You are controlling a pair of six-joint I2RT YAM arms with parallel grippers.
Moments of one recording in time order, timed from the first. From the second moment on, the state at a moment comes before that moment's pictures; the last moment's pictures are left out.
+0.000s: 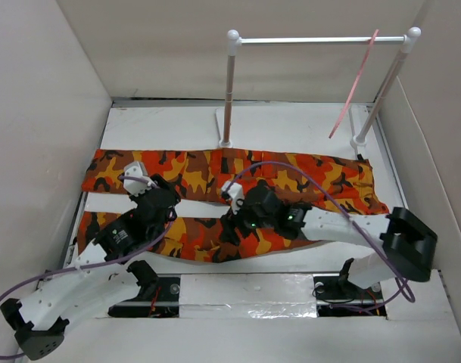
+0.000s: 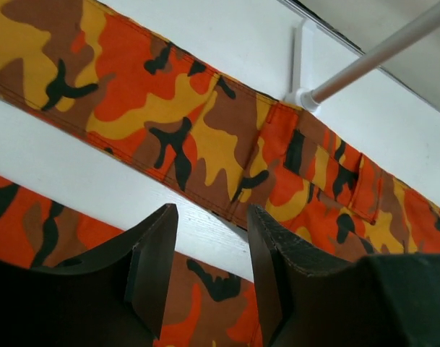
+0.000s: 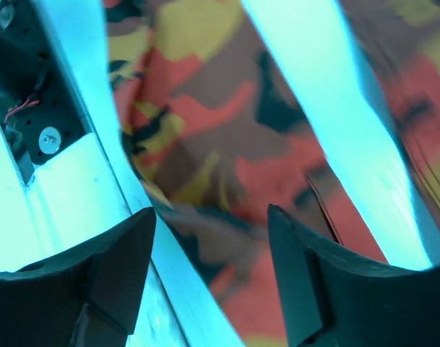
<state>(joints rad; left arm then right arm) -0.82 0.66 0.77 -0.66 -0.90 -0.89 1.05 1.39 0.80 0.03 -0.20 0.22</state>
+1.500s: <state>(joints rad) -0.82 0.72 0.49 -0.40 -0.60 -0.91 0.60 1.92 1.41 -0.06 -0.22 0.16</state>
